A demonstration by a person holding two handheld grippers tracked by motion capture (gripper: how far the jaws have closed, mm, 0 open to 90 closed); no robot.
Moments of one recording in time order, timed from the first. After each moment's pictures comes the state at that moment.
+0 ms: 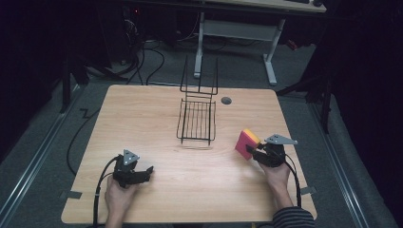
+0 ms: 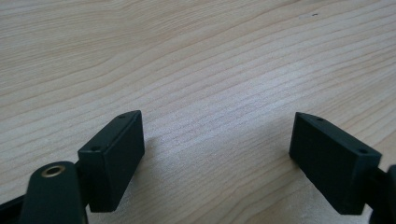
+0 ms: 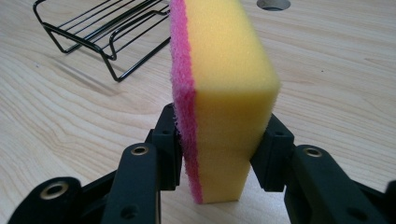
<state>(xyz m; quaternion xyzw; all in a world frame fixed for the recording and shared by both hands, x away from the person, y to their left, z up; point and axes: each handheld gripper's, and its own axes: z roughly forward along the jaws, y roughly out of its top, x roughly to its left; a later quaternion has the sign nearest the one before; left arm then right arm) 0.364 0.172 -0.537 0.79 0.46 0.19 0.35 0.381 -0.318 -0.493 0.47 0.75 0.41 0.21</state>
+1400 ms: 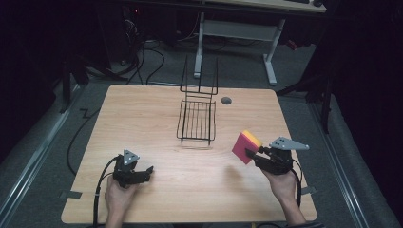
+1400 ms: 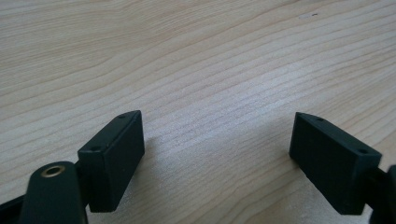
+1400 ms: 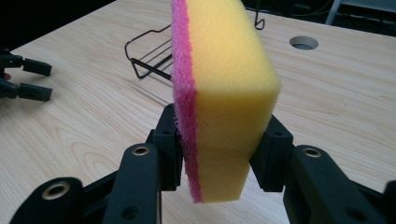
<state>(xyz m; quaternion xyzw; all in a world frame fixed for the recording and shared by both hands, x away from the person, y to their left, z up) 0.364 0.172 -0.537 0.79 0.46 0.19 0.35 0.332 -0.294 -0.428 0.44 0.76 0.44 0.20</state>
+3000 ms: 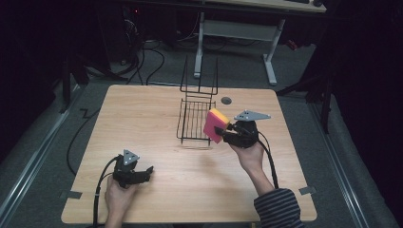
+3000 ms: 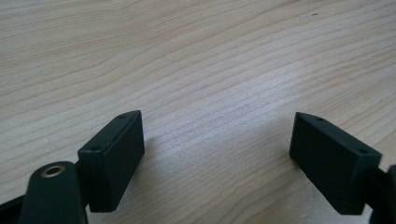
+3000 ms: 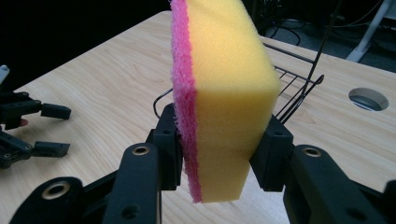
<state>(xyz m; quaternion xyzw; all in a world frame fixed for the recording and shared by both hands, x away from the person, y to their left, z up) 0.364 0.172 -0.537 0.79 0.46 0.19 0.35 0.408 -0.211 -0.404 0.41 0.77 0.46 0.18</state>
